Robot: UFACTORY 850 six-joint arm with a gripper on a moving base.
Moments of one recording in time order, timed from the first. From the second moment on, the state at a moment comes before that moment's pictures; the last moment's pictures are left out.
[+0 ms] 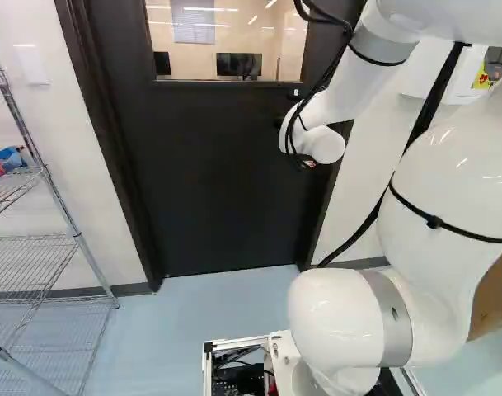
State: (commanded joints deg) arm -9.8 -0.7 -35.5 0.0 50.0 0.0
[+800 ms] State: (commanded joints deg) arm -9.7 -5.4 -35.1 0.0 50.0 0.0
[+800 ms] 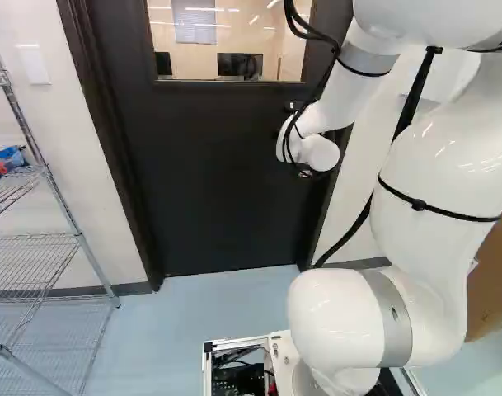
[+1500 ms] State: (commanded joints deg) arm -9.7 -8.5 -35.1 0.7 50.0 0.0
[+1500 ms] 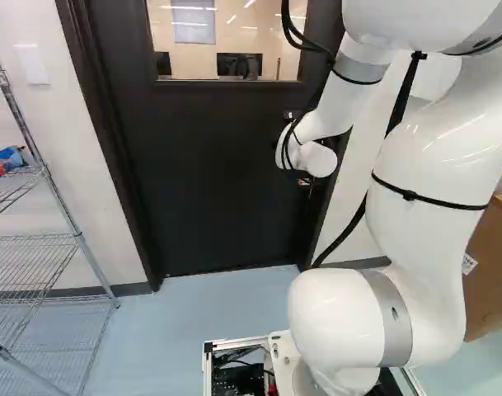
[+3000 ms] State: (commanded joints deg) arm -4.4 -26.2 -56.0 20.7 45.5 0.0
